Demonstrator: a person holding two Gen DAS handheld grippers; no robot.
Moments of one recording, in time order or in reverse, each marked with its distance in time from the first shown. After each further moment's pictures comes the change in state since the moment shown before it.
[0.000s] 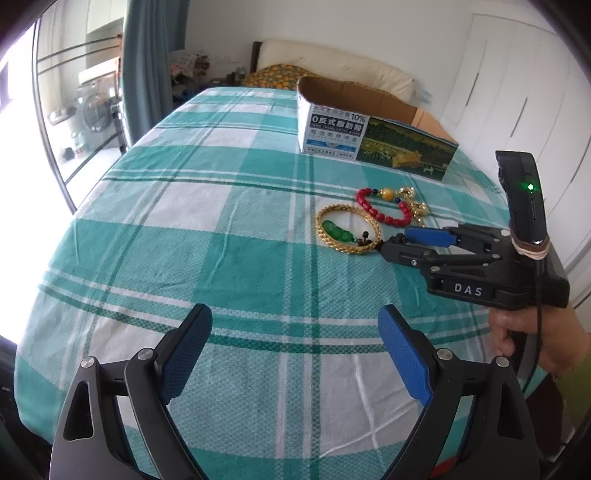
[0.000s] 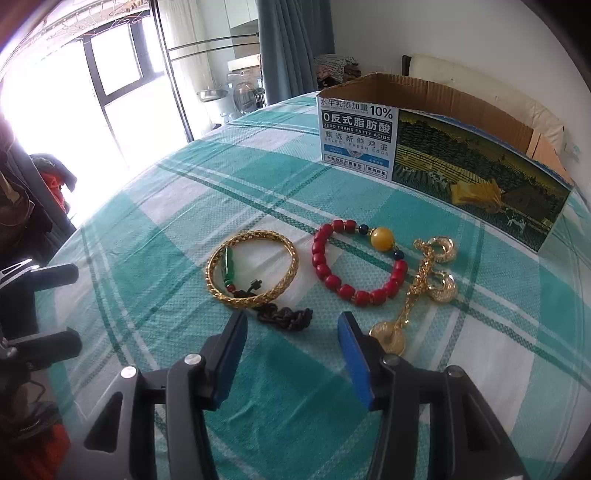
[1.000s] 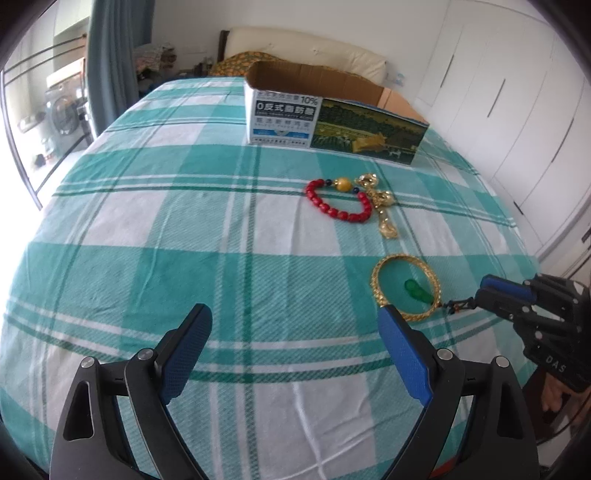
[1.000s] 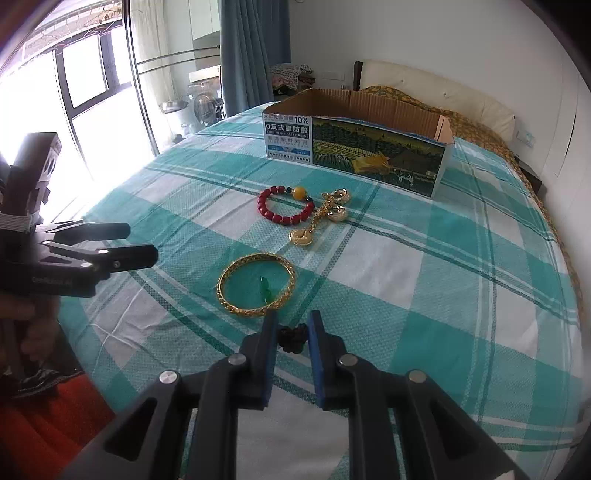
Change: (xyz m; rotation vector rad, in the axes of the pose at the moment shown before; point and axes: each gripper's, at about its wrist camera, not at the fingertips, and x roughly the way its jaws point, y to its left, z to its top) left arm 0.029 -0.045 0.019 0.076 0.062 -0.104; right arm -0.109 -0.012 -0.068 0.086 -0.021 -0.170
